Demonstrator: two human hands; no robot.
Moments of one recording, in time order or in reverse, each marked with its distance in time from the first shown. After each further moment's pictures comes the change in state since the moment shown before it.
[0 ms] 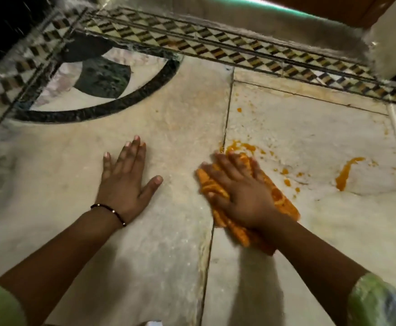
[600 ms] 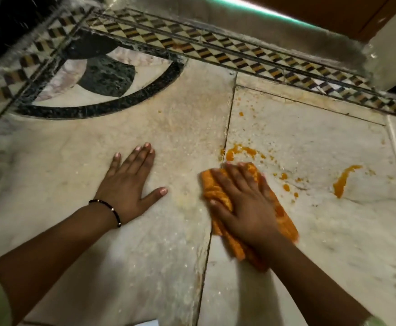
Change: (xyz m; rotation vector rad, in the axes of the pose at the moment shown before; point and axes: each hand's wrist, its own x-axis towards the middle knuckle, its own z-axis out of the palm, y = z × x) left_hand 0.002 -0.011 0.009 0.086 -0.052 0.085; right_hand -0.021 -0.015 0.005 0.049 0.057 0.139
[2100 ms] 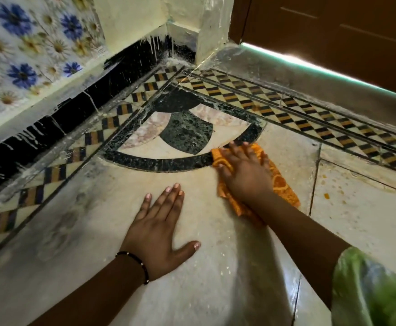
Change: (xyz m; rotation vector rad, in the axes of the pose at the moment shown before) left_hand 0.010 -0.066 -0.009 -0.012 0.104 -0.164; right_hand 0.257 -0.101 -0.027 0.016 0.050 -0.171
